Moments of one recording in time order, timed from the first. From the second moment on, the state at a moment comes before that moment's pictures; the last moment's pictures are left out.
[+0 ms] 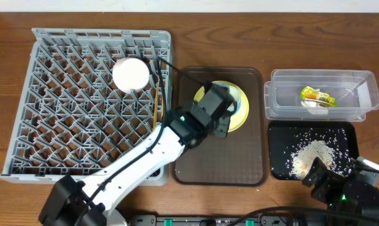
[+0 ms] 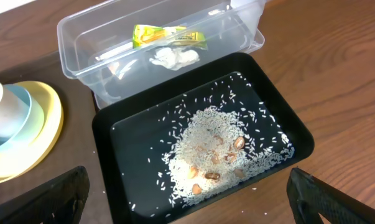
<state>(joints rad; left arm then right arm) -0.79 1.55 1.19 -0.62 -0.02 -0.50 0.04 0.25 0.73 -1.16 0.28 0.41</state>
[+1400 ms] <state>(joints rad) -0.85 2.23 2.04 -1.13 -0.17 -0.38 0.04 0.25 0.73 -1.16 0.28 0.41</state>
